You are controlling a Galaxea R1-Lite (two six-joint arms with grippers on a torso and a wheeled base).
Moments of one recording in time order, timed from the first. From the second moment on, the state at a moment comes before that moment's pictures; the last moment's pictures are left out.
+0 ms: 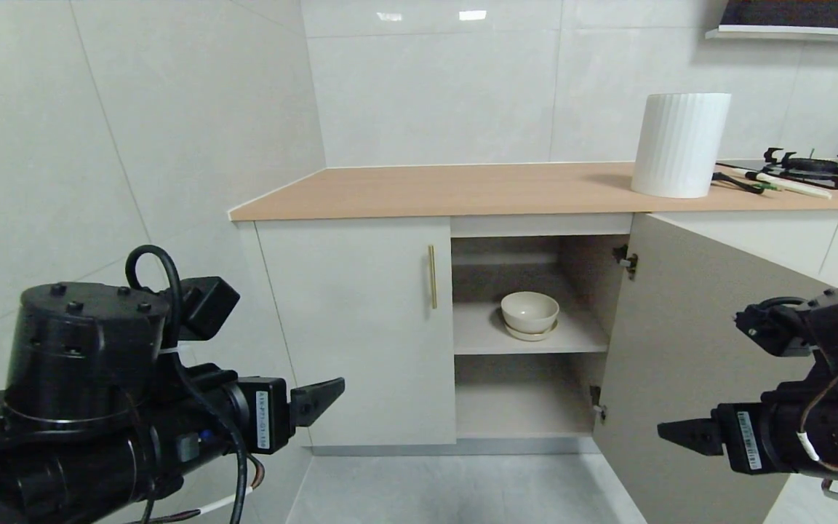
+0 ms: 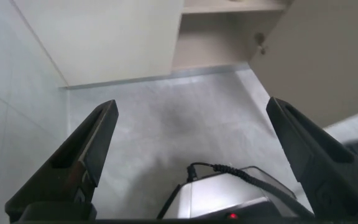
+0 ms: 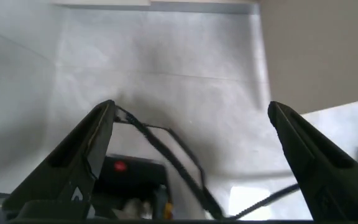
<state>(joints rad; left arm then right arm) -0.58 1.38 -0.63 -0.20 0.23 -0.38 0.50 1.37 -0.73 0.19 -0.18 0.37</state>
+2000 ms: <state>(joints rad) -0.58 1.38 -0.63 -0.24 0.23 -0.38 -0.17 1.59 -0.87 0.19 -0.09 0.19</state>
